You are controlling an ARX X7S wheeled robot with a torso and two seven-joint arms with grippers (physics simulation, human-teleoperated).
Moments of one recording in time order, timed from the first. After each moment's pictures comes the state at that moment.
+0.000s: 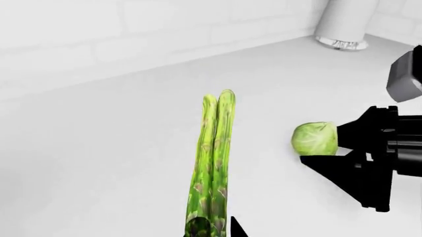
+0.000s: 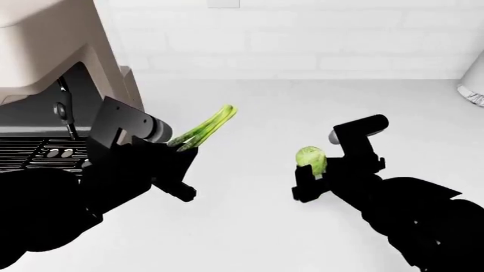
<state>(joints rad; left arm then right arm) -0.83 -0.72 0.30 0.41 -1.41 -1.09 -0.28 0.71 0.38 -0.15 -0.27 0.52 1.36 -0.04</state>
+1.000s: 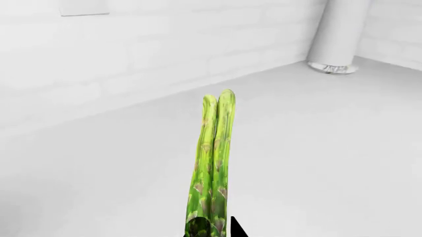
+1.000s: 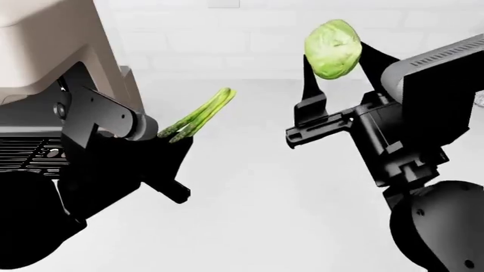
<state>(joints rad) -0.84 -0.77 0.23 0.53 -1.55 -1.07 -0.41 0.81 0.33 -0.09 -0.95 0.52 1.28 0.21</state>
